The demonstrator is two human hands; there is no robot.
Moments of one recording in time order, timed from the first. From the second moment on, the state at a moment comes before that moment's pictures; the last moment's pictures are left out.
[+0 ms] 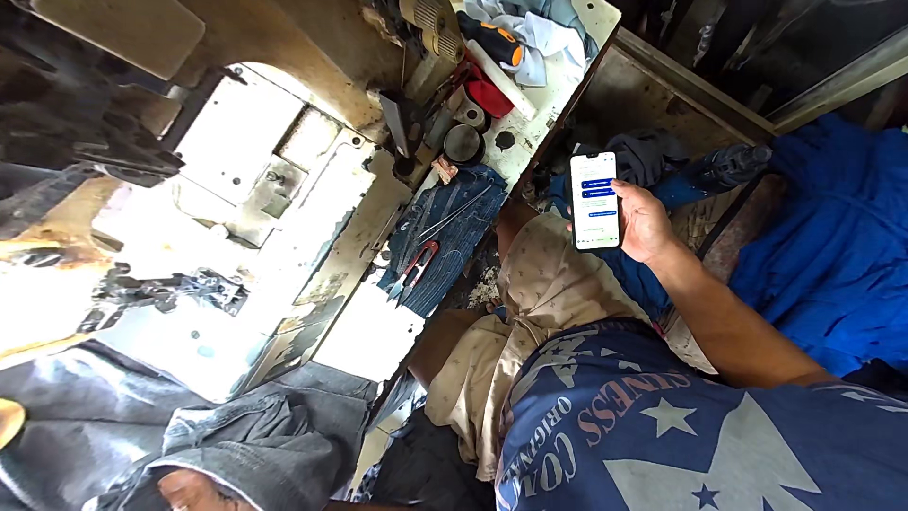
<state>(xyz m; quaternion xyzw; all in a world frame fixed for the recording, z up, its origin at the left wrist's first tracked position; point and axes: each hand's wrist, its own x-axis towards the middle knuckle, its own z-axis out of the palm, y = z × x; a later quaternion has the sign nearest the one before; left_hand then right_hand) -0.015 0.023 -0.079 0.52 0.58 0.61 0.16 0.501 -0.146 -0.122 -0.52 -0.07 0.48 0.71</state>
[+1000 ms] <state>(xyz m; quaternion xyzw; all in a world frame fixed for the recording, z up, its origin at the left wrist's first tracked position) -0.011 0.015 -0.071 0.52 0.53 0.61 0.28 0.500 -0.147 -0.123 -0.54 -0.11 0.47 0.69</state>
